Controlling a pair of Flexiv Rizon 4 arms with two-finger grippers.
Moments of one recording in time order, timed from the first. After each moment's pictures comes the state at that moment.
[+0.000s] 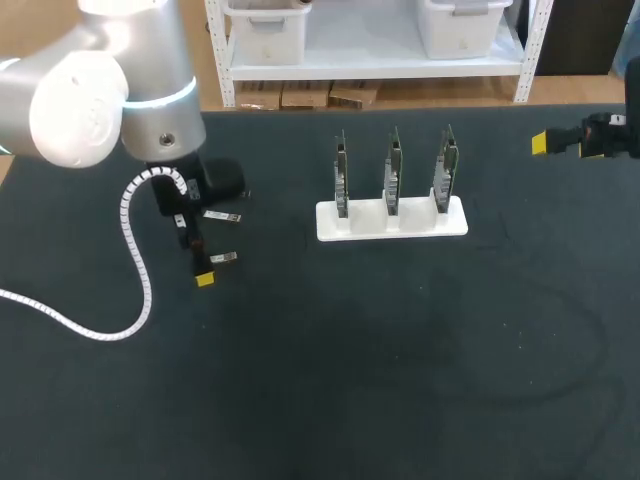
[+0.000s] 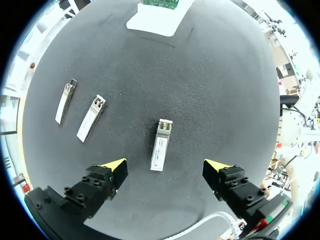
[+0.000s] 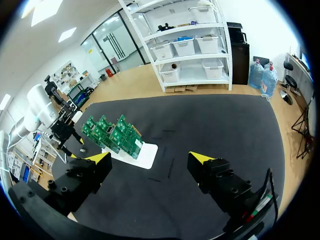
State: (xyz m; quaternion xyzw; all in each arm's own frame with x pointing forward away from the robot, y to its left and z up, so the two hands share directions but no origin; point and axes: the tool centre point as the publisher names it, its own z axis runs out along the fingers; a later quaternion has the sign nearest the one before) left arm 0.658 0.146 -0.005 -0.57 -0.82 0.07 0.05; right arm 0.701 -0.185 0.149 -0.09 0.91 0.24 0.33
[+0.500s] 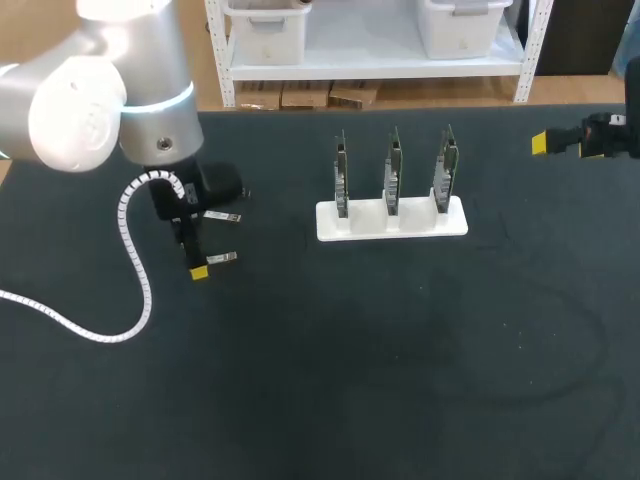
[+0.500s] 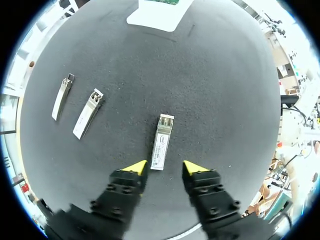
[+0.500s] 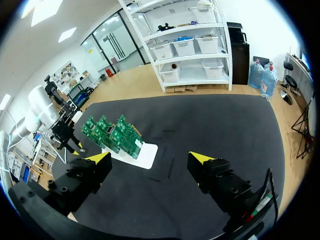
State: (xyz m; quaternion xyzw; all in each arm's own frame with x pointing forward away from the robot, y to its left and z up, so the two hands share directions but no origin) left arm 0.656 0.150 -0.012 -0.57 -0.82 0.07 0.06; right arm 0.701 -0.185 0.149 -0.09 0.91 0.24 0.33
